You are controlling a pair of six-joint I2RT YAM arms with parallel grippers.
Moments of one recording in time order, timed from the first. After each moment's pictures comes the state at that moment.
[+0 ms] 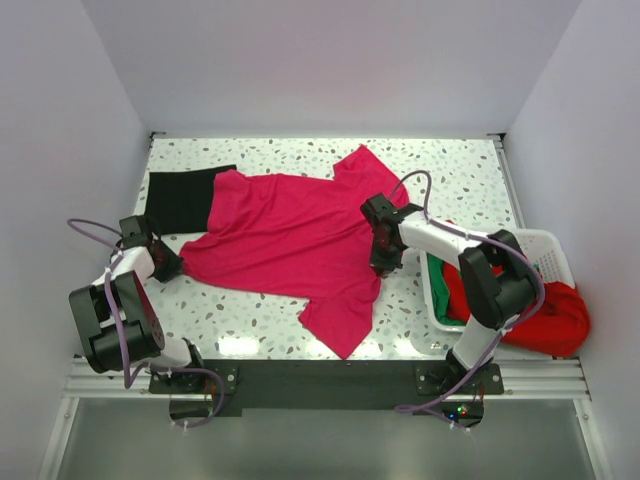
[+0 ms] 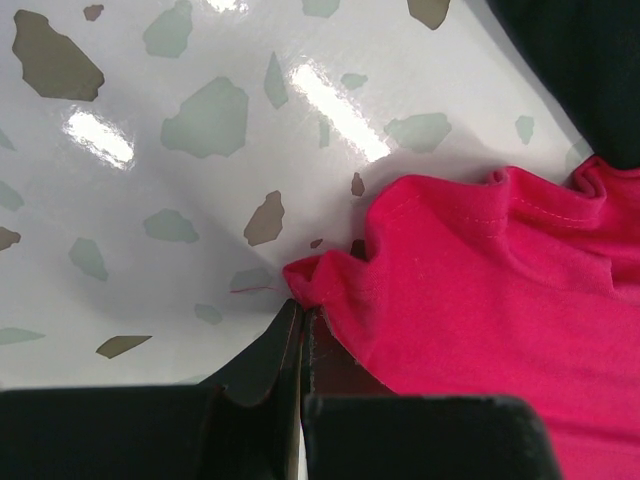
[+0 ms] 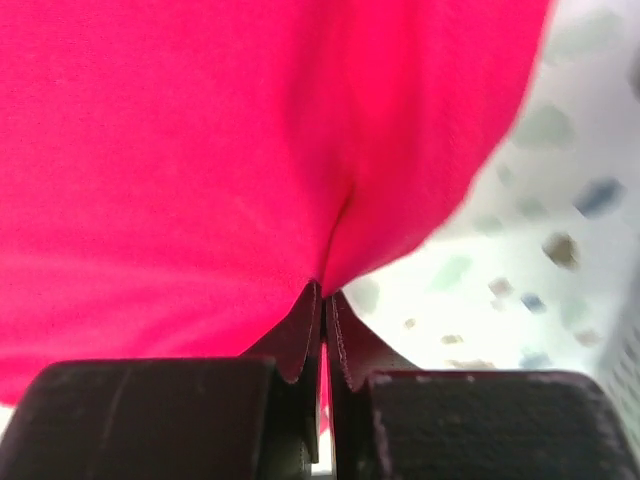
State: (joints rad) left arm 0.41 1.43 0.68 -0.34 0.07 -0.47; right arm 0.54 1.74 1.12 -0.75 0.14 0.74
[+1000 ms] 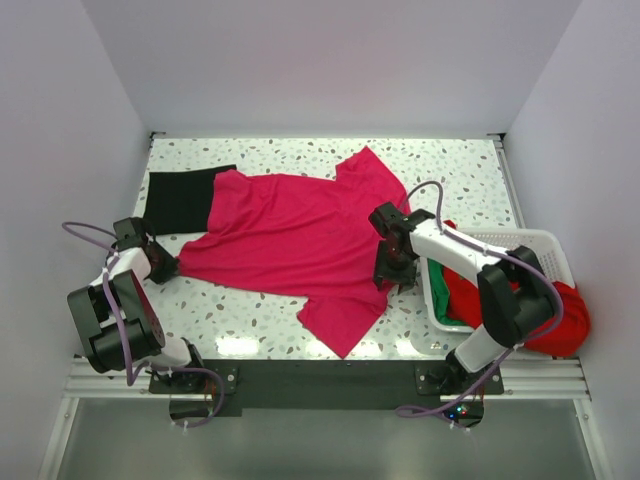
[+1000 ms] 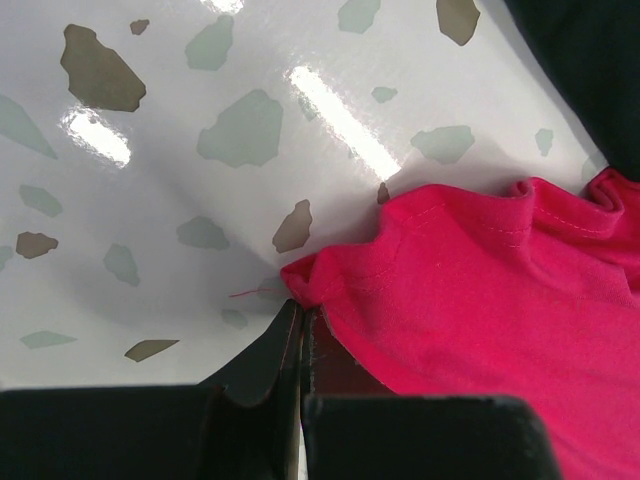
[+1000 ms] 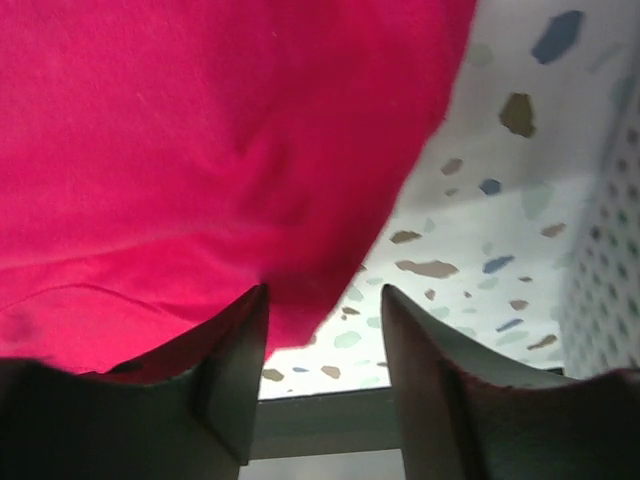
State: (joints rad) left arm 0.45 1.43 0.67 -0.34 0.09 -0.44; right arm 0.54 1.58 1.05 -0.95 0.10 0.78
